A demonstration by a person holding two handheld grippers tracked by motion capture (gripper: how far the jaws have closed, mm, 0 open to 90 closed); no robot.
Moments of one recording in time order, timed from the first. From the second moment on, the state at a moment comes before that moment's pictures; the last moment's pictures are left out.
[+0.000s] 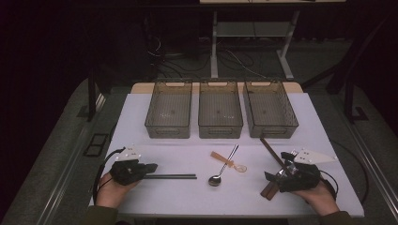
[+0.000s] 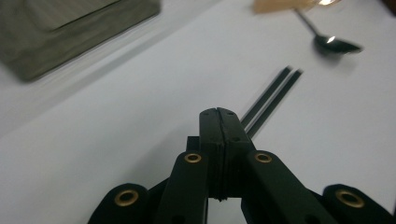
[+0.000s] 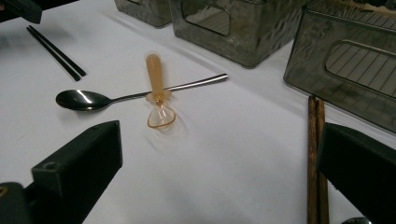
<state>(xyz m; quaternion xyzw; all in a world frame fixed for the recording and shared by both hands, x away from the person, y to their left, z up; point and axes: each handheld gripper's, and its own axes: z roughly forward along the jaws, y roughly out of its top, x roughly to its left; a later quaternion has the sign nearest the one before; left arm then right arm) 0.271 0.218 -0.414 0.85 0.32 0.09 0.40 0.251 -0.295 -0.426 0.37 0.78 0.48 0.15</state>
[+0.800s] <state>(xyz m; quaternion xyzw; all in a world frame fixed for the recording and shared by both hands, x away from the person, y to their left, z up) 0.283 0.114 -0.425 0.90 0.21 0.01 0.39 0.250 -0.290 -0.426 0.36 0.80 0.46 0.15</state>
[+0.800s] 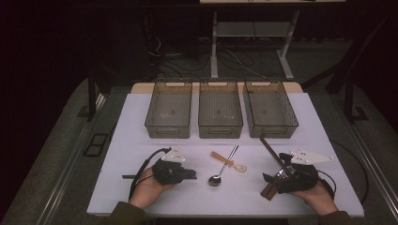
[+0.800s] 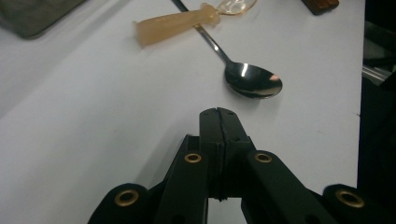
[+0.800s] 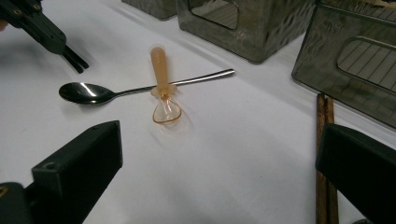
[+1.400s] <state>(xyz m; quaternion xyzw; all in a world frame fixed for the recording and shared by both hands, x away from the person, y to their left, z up) 0.285 0.100 -0.442 0.92 0.20 0.01 0.35 0.250 -0.290 -0.425 0.36 0.80 0.46 0.15</state>
